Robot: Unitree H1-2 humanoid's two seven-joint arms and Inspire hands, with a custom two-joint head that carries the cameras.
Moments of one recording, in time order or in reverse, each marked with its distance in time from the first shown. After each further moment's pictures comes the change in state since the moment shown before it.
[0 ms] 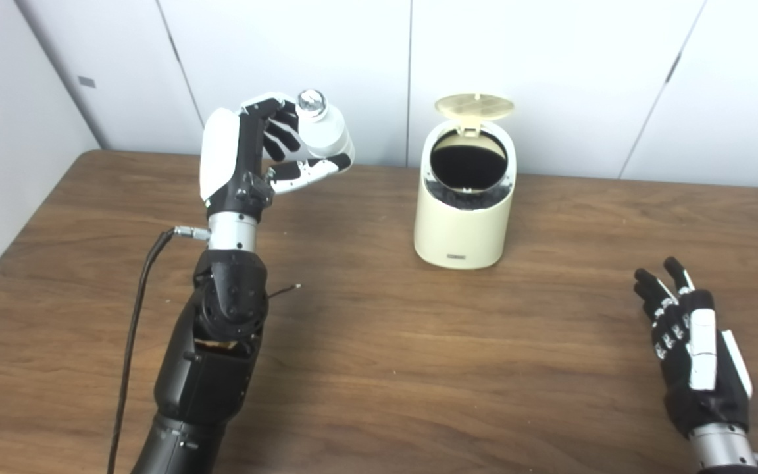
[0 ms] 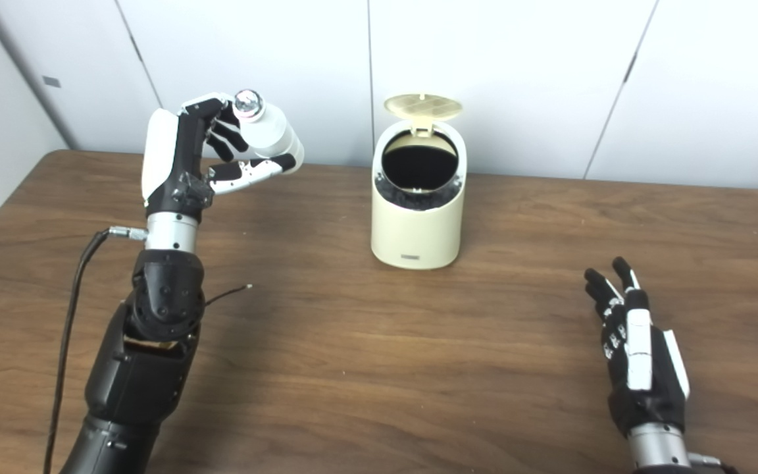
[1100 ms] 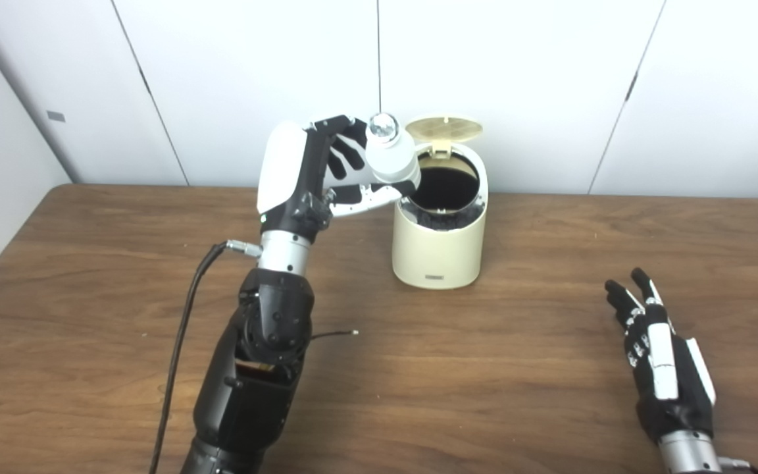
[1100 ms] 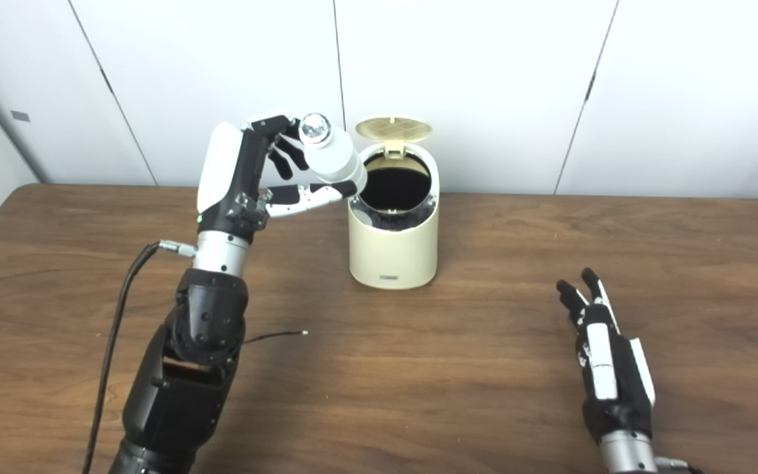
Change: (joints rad) left arm -0.069 -0.131 -0.087 0.048 0.049 -0.054 -0.066; right arm -0.023 0.013 0.030 0.088 -0.053 -0.114 -0.030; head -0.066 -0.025
